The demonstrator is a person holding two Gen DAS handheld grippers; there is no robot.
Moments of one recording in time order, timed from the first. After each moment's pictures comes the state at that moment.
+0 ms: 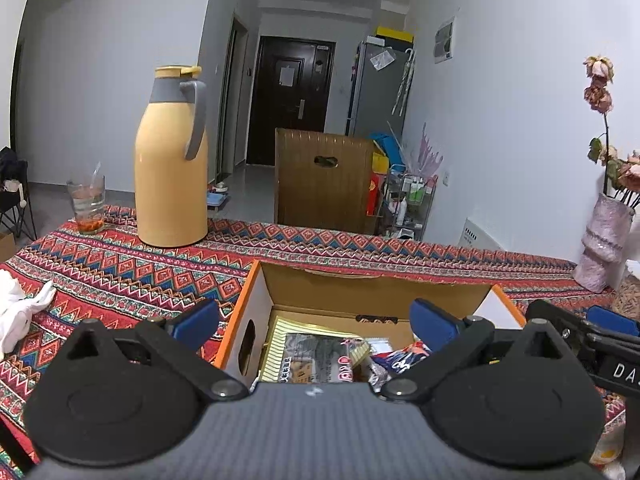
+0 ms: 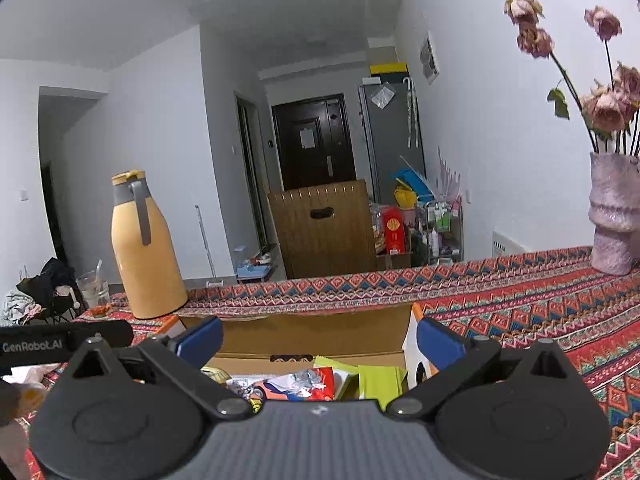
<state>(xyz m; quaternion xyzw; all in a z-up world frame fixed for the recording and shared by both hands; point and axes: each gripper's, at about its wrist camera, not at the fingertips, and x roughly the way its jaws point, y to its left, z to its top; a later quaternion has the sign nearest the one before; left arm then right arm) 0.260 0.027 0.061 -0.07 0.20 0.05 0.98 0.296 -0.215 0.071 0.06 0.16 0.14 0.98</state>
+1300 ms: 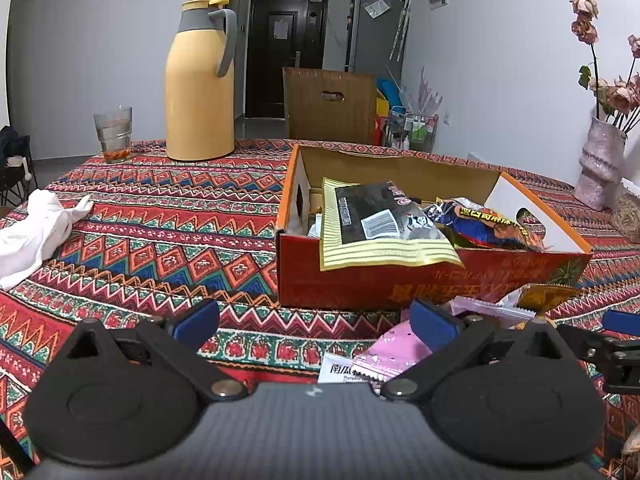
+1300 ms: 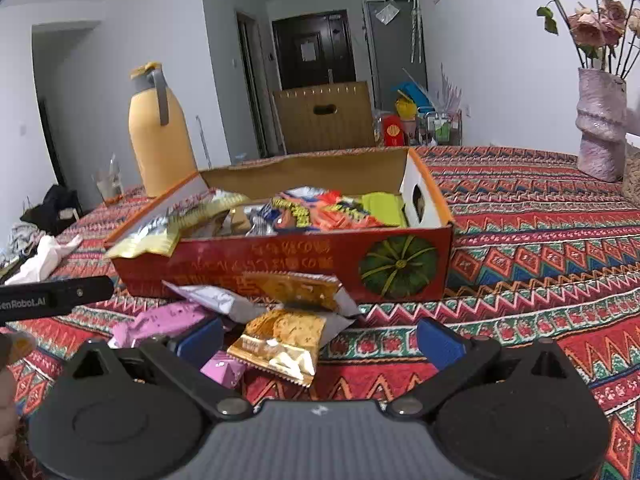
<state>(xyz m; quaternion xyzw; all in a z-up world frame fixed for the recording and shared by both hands) 0.177 0.056 -0.008 -0.05 0.28 0.04 0.96 0.208 -0.207 0.005 0.03 0.30 0.14 0.94</state>
